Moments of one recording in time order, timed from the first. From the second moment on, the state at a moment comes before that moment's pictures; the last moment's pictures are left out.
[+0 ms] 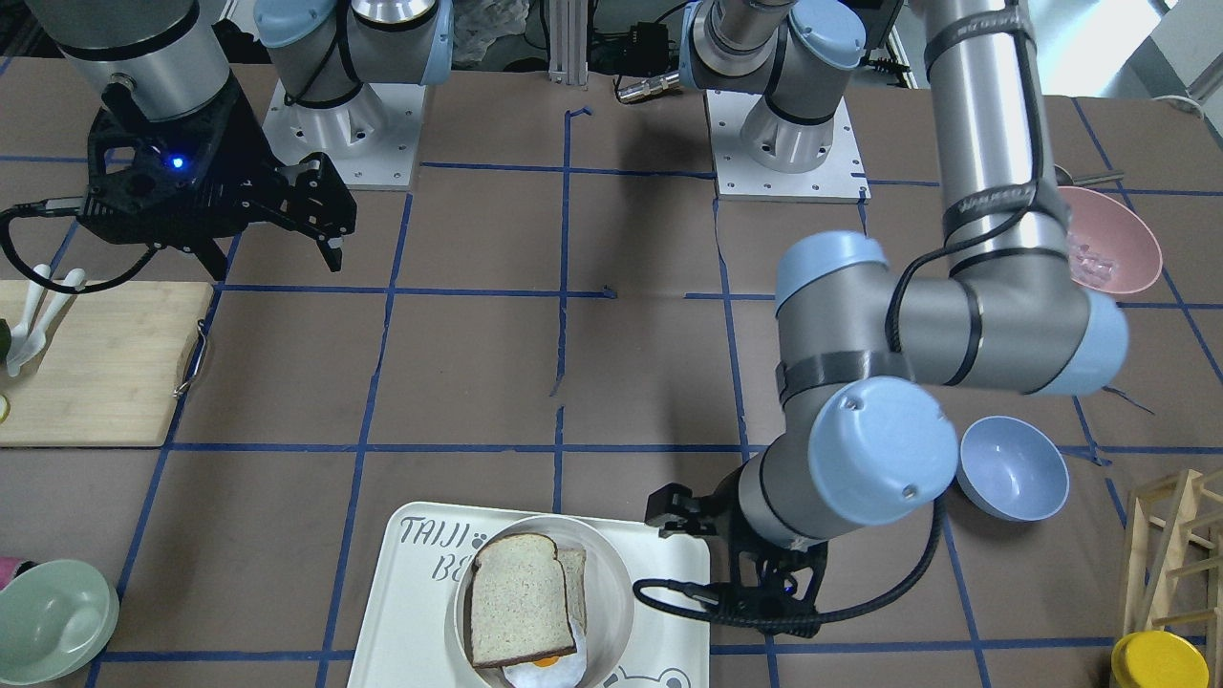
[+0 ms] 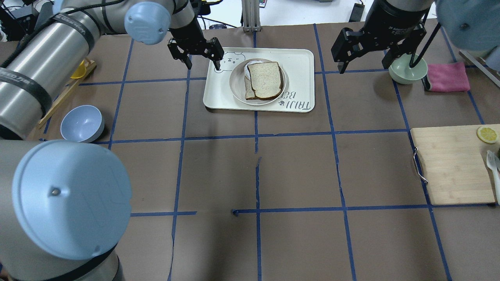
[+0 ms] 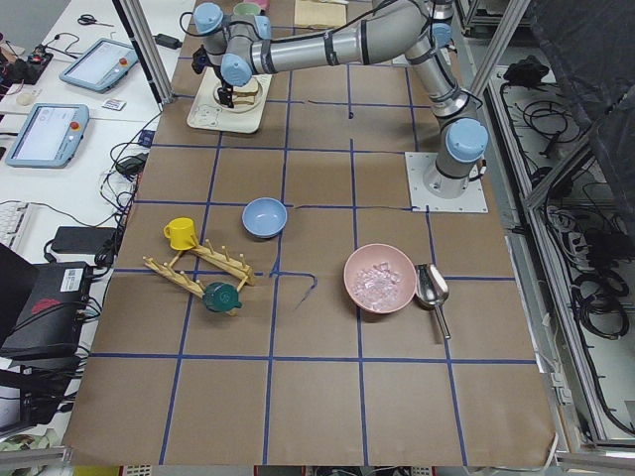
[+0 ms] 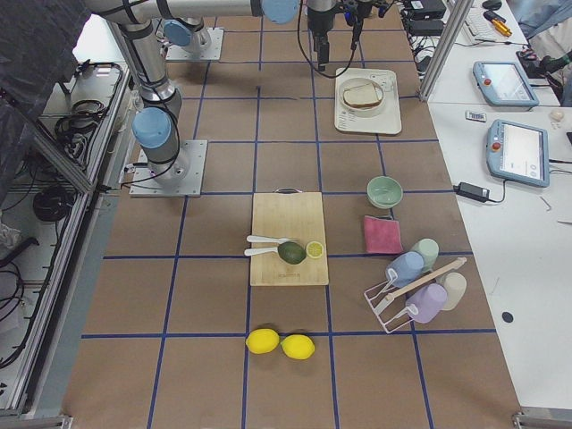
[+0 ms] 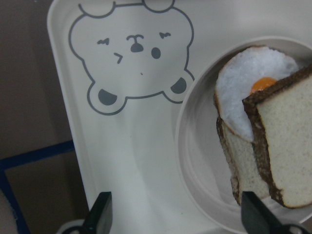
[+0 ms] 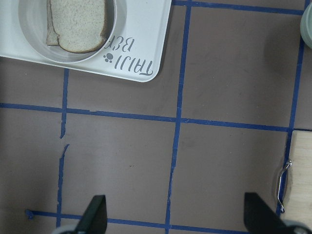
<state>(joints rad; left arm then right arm) -1.63 -2.17 -1.14 -1.48 1.44 0.14 1.58 -1.52 1.49 -1.60 -1.53 -0.09</state>
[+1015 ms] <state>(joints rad) -1.55 -1.71 -1.41 -1.75 1.52 0.04 1.58 -1.52 1.49 -1.66 -1.54 -0.05</state>
